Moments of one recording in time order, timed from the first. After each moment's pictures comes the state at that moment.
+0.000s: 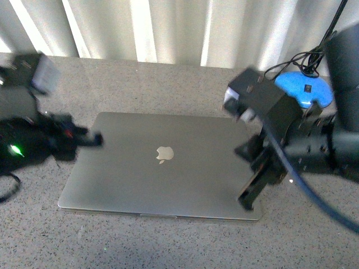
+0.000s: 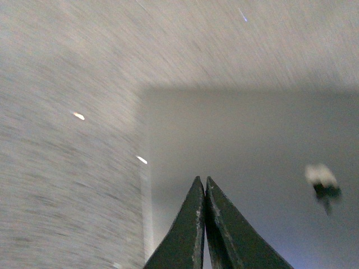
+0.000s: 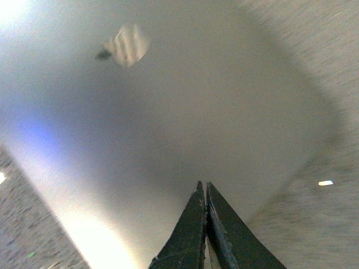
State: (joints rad) left arm -0.15 1.93 0.51 0.90 0.04 -0.12; right arm 0.34 1.89 0.70 0.42 -0.22 -0.44
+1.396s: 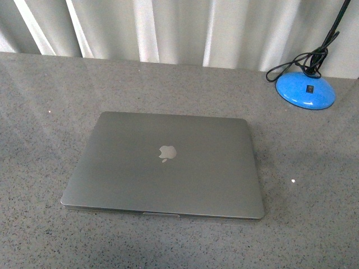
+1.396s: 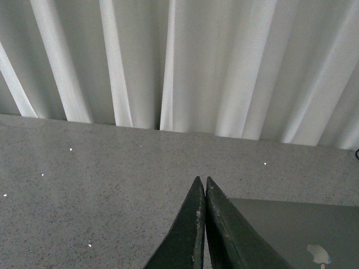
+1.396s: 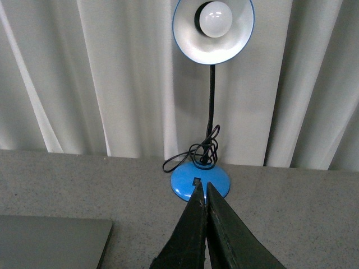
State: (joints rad) left arm 0.00 0.77 0.02 0.74 0.00 -0.01; right arm 0.00 0.73 0.03 0.71 0.00 -0.01
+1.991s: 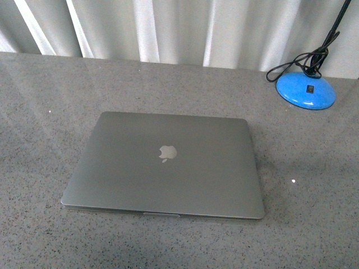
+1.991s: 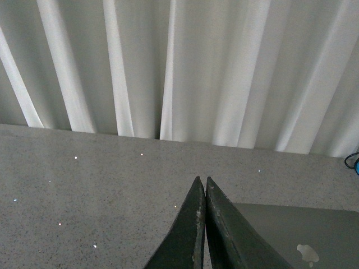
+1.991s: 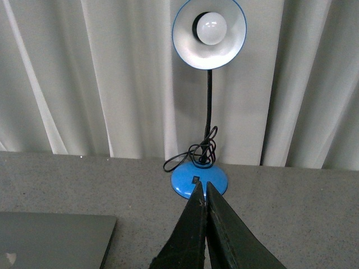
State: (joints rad) left arm 0.00 0.34 0.02 0.34 0.00 -0.01; right arm 0.00 0.33 0.02 0.33 0.00 -0.01
